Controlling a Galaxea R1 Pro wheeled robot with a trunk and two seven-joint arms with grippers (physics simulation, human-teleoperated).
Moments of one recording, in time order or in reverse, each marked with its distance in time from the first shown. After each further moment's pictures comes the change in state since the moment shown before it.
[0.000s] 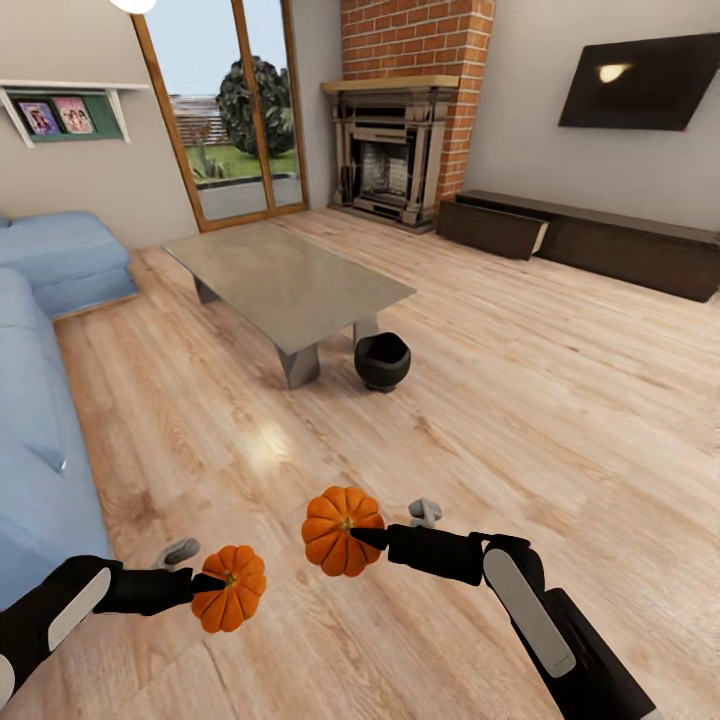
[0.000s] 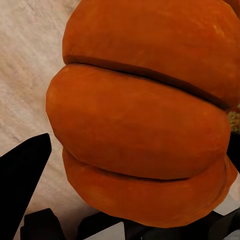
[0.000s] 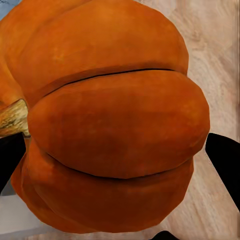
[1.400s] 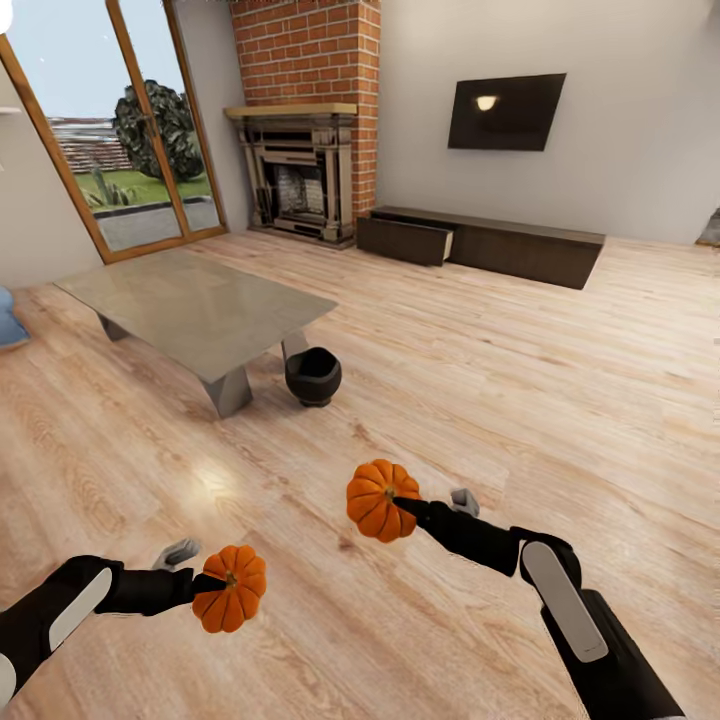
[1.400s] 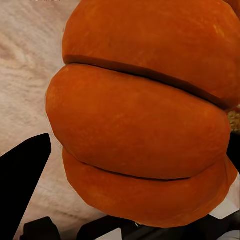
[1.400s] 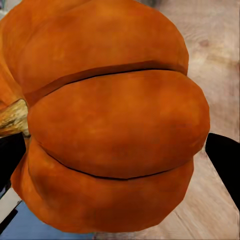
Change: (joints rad) left arm 0.000 -0.003 -0.001 0.000 0.000 0.000 0.001; right arm 0.015 -0.001 -0.223 0.063 -0.120 0.001 0.006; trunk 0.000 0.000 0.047
